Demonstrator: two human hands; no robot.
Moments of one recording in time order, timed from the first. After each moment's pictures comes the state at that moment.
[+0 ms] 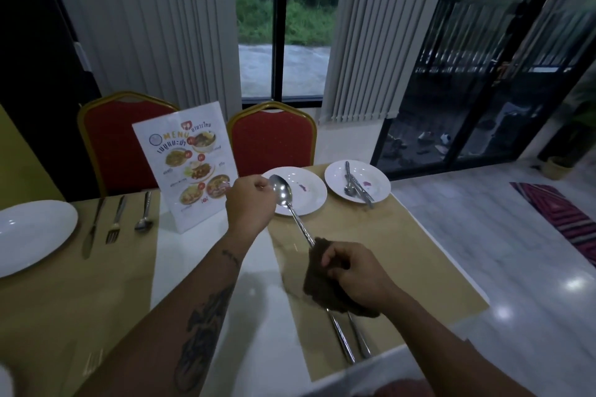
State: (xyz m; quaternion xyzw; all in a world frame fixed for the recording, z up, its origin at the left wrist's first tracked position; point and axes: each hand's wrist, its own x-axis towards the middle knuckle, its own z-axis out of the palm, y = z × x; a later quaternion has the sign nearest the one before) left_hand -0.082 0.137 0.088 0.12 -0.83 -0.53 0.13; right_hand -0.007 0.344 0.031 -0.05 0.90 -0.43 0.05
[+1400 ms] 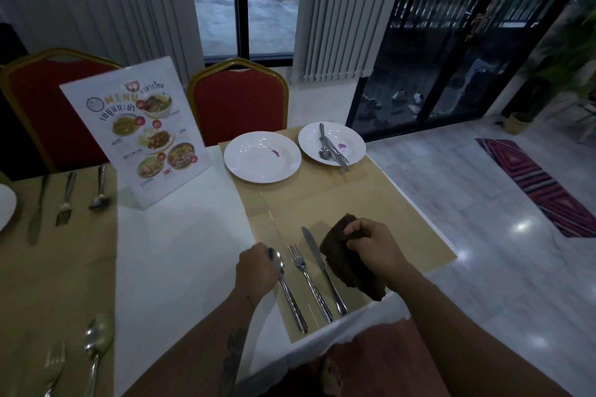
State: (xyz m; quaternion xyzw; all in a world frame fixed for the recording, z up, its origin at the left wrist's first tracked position) left_hand -0.025 0.186 -0.095 0.07 -0.92 -0.37 -0.08; right_hand 0.008 0.407 0.004 0.16 0.82 -0.55 0.07
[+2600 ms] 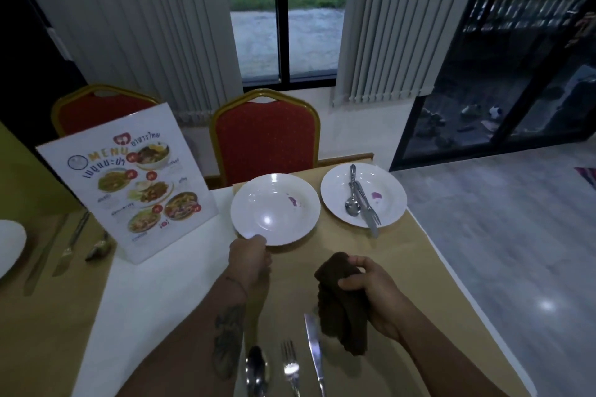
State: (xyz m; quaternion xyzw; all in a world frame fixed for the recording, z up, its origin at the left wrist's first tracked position) left_hand -0.214 0.211 -0.047 0.40 -0.65 -0.64 -0.08; right_hand -0.153 0.440 -0.028 0.22 0.58 -0.75 0.24
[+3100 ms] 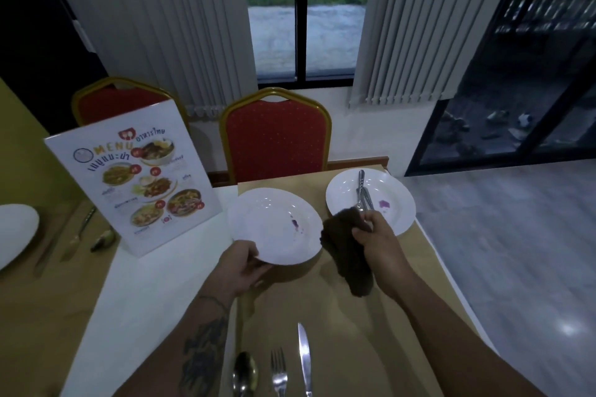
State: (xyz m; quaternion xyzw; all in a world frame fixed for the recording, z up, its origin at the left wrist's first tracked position) left_hand -0.194 0.210 -0.025 0.38 -0.43 -0.82 -0.09; right_hand -0.213 0.447 0.019 0.09 0.76 -0.64 0.12
